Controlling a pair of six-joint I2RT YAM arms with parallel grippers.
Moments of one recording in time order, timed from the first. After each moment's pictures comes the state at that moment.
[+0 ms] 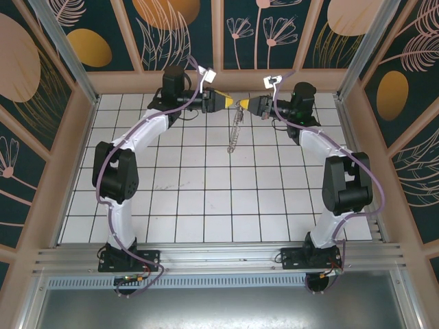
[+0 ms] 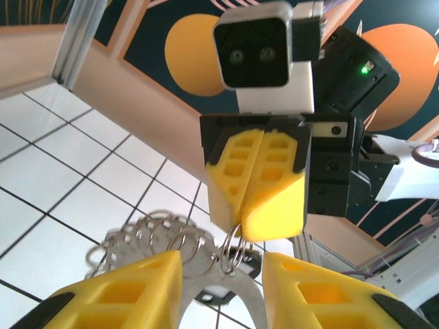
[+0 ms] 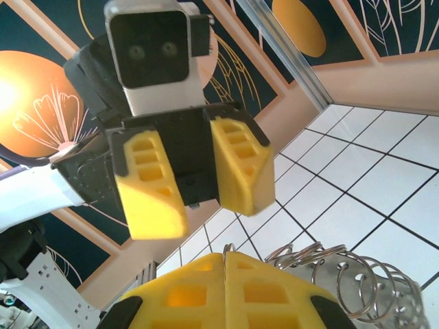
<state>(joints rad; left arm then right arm) -0.38 2.03 1.73 0.08 1.13 -0.44 0.20 1.76 1.25 0.53 -1.15 0.68</state>
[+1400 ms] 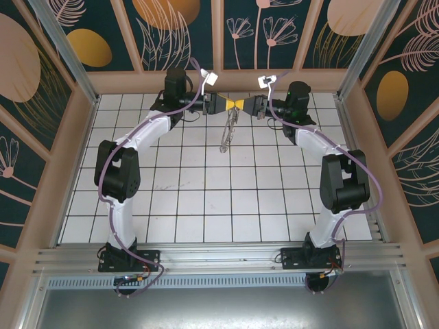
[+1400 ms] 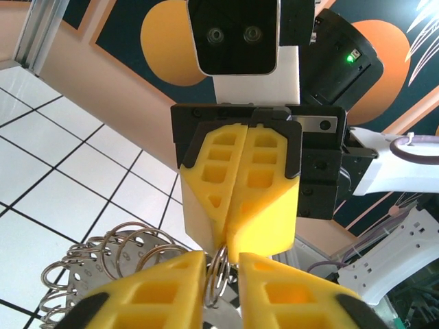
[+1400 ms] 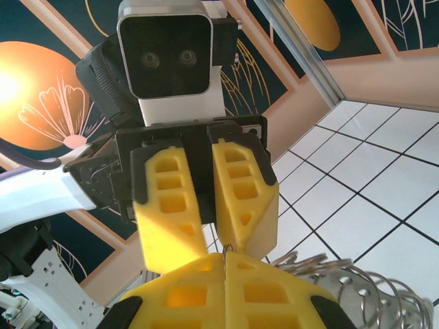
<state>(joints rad) -0.39 2.04 1.71 0.16 1.20 -0.51 0.23 1.78 1.28 0.53 -1.15 0.68</state>
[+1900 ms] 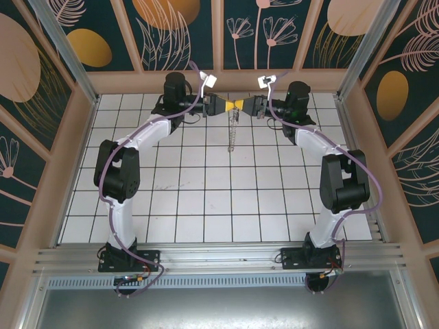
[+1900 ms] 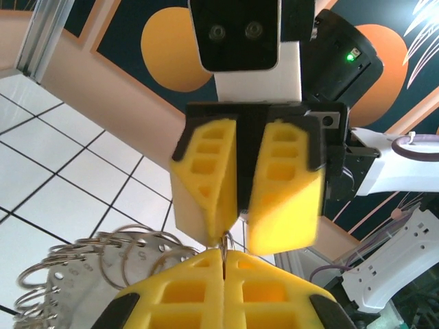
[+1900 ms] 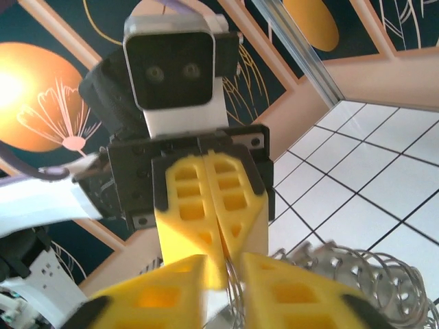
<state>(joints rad) -0.39 2.03 1.62 0.33 1.19 -0.59 0.23 1.78 1.28 0.53 -1.15 0.68</state>
